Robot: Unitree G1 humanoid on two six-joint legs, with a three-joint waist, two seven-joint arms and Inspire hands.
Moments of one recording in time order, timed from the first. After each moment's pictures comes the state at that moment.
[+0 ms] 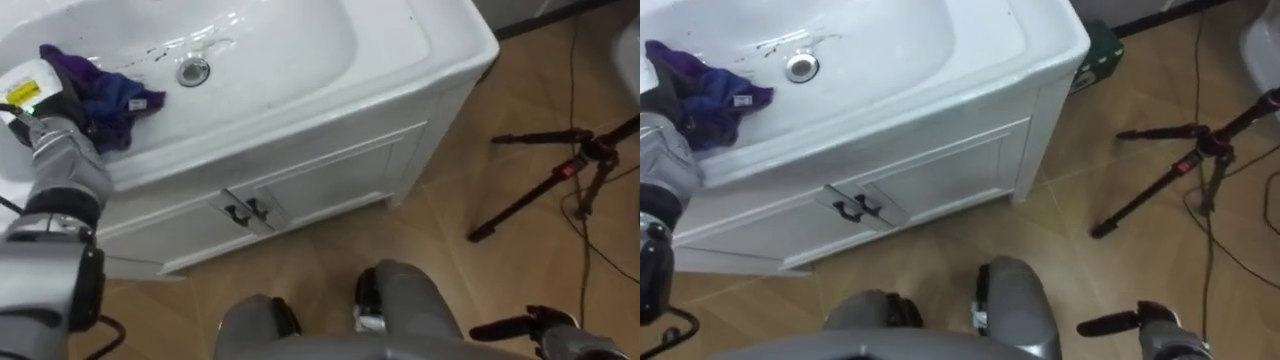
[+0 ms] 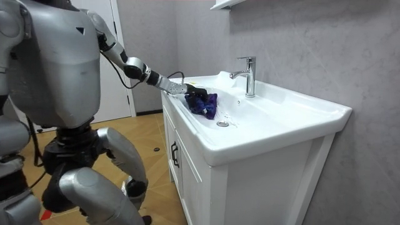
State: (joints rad) left arm -0.61 0.50 -0.04 1.11 0.72 0.26 0.35; right arm -0.04 -0.35 0.06 1.29 0.14 0.15 -0.08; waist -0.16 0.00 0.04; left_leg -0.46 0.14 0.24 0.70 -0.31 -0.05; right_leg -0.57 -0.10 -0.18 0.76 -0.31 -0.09
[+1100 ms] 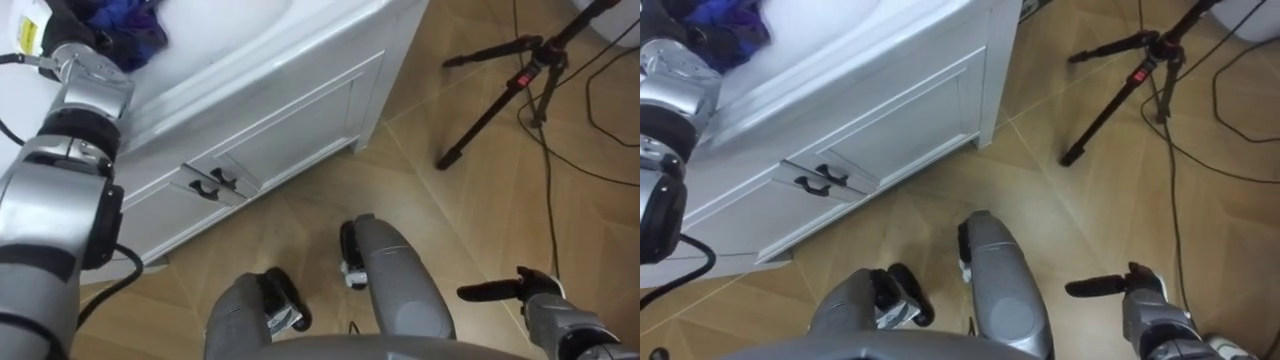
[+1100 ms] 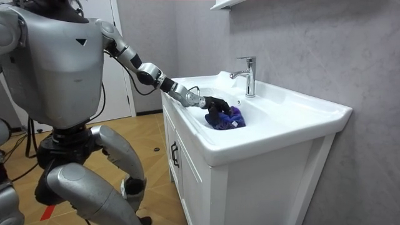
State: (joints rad) left arm -0.86 0.41 -0.21 1.18 0.03 0.19 0.52; right arm -0.06 -0.35 0.20 1.16 0.32 0.15 -0.17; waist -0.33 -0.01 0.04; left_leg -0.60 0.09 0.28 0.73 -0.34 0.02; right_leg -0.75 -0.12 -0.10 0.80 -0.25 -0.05
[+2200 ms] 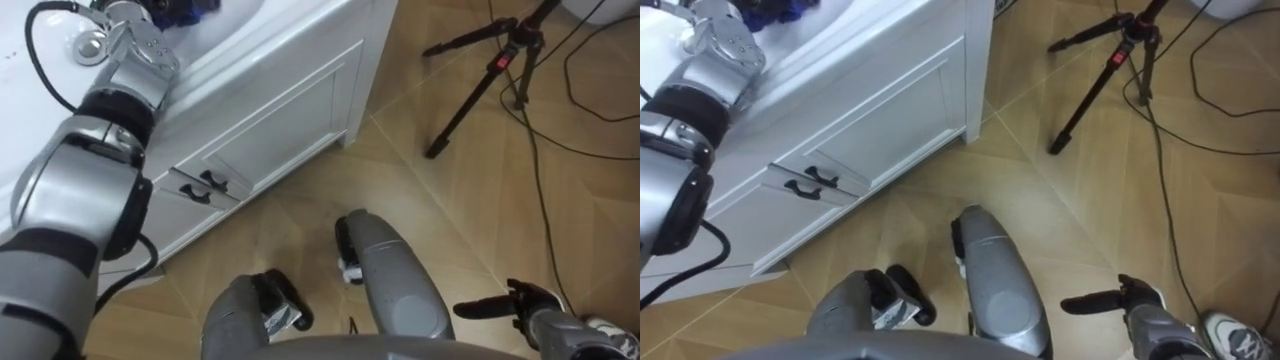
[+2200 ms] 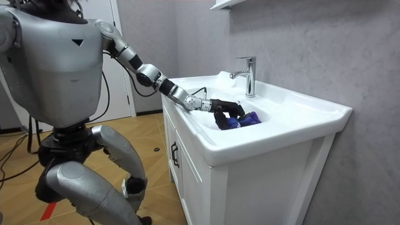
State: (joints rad) left arm -0.89 0.39 -0.36 1.16 0.20 0.04 0.50; right arm -0.03 -0.38 0.21 1.20 0.30 0.08 -0.04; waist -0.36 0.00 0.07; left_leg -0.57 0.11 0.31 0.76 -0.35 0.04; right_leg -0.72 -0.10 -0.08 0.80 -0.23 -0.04
